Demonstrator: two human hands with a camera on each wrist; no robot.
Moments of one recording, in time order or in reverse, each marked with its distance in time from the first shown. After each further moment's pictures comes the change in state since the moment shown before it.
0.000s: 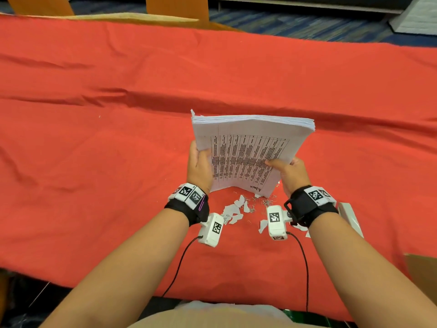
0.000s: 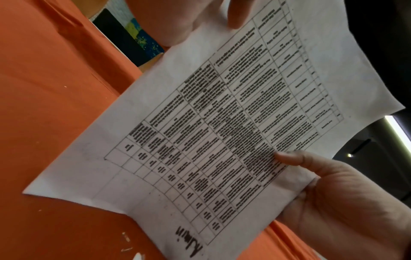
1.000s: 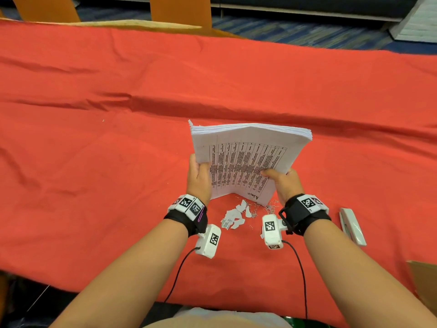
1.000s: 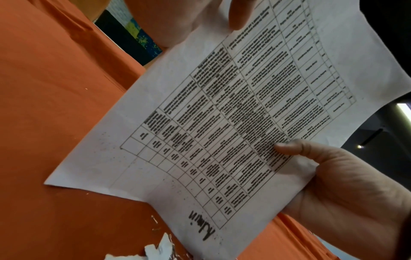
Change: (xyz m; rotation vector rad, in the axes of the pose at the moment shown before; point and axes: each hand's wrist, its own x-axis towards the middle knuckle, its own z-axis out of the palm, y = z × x) left_hand -0.008 -0.010 -0.016 0.148 0.027 -0.033; right_hand -0.004 0.010 0.016 -0.004 0.027 0.065
